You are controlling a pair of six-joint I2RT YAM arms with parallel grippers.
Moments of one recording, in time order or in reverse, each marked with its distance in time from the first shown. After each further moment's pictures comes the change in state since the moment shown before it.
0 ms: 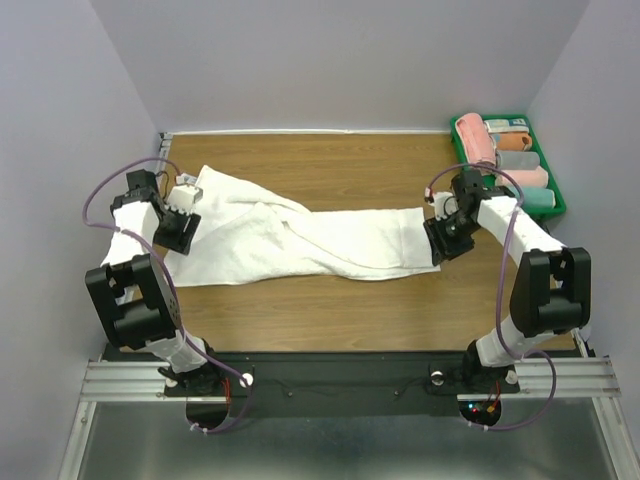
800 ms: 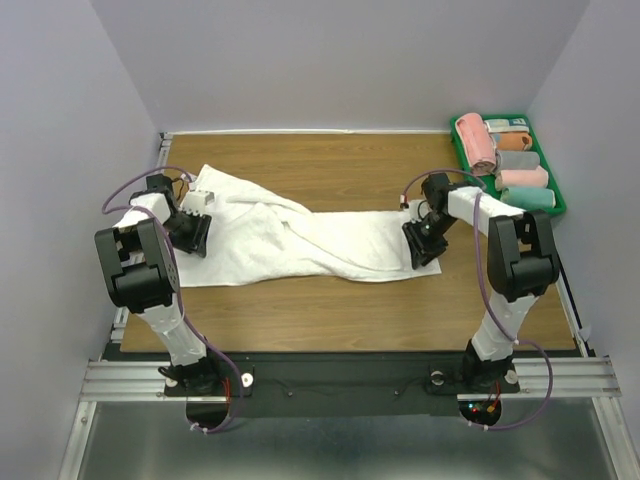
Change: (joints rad) left arm -0.040 0.266 0.129 0.008 0.155 -0.116; right arm 0.110 0.288 0.130 0.011 -0.045 0.053
